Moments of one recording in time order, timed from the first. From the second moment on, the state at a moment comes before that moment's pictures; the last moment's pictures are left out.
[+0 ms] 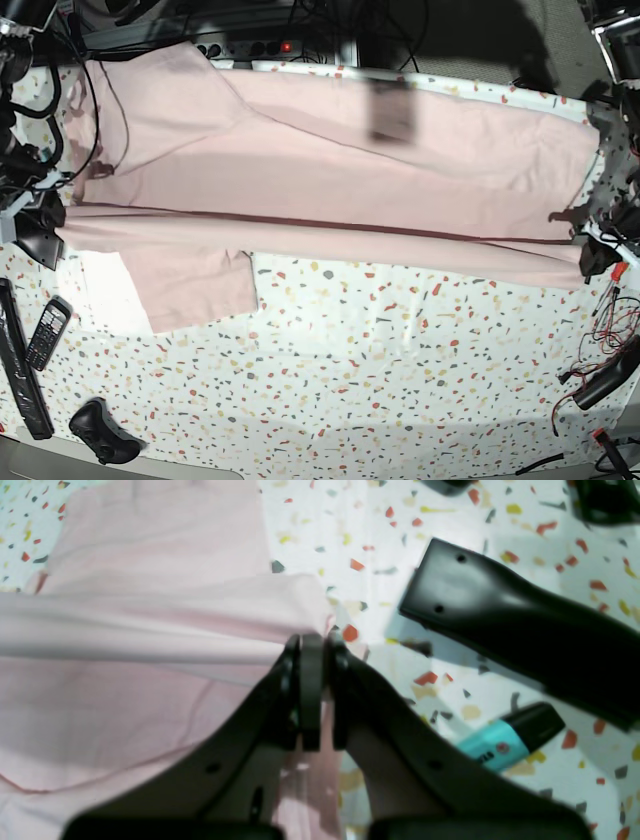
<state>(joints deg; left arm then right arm) -3.4 -23.5 -24.2 76.8 -29.5 -32.5 35.2 -11.1 28.8 36.3 87.6 29.6 34.2 -39.1</state>
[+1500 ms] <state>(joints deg) -2.0 -15.7 -24.3 80.3 -24.7 -29.5 36.3 24.8 28.0 7.7 63.7 27.1 30.6 -53.1</state>
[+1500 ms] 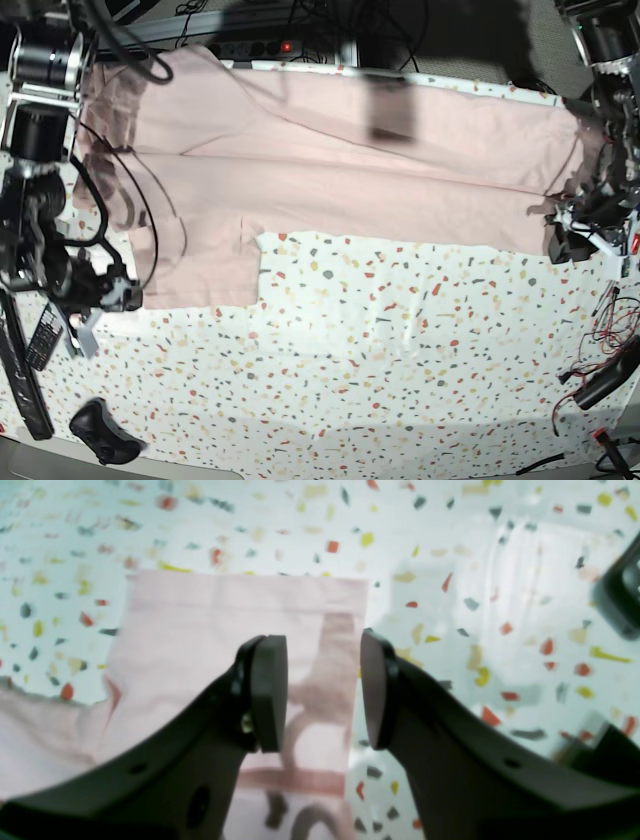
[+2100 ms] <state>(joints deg) -2.2 -13.9 -24.3 80.3 -21.8 -29.4 36.4 45.1 26.4 -0.7 24.8 16.7 30.1 -50.8</state>
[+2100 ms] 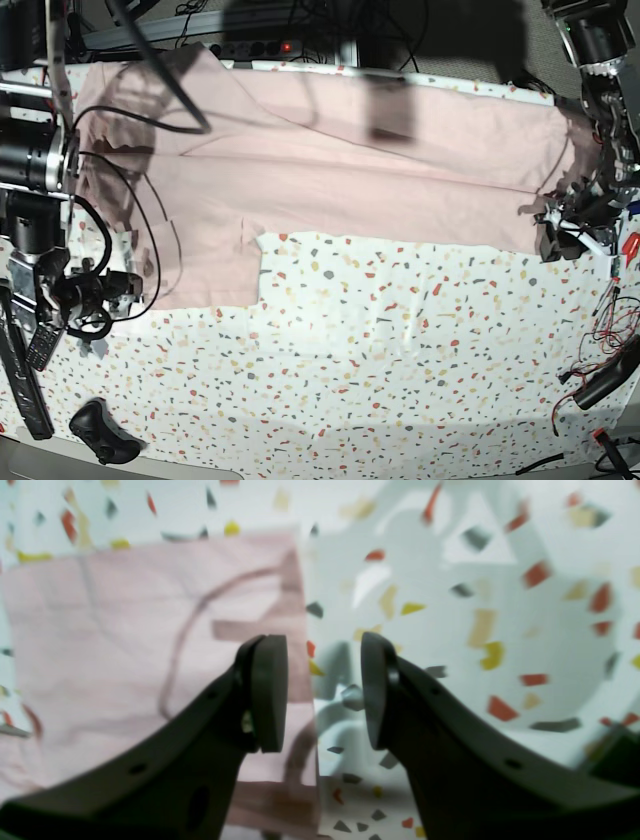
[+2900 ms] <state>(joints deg) -2.2 -13.9 -24.3 80.3 -21.8 -29.4 36.4 43.4 22.0 -0.7 29.3 12.4 33.6 -51.5</state>
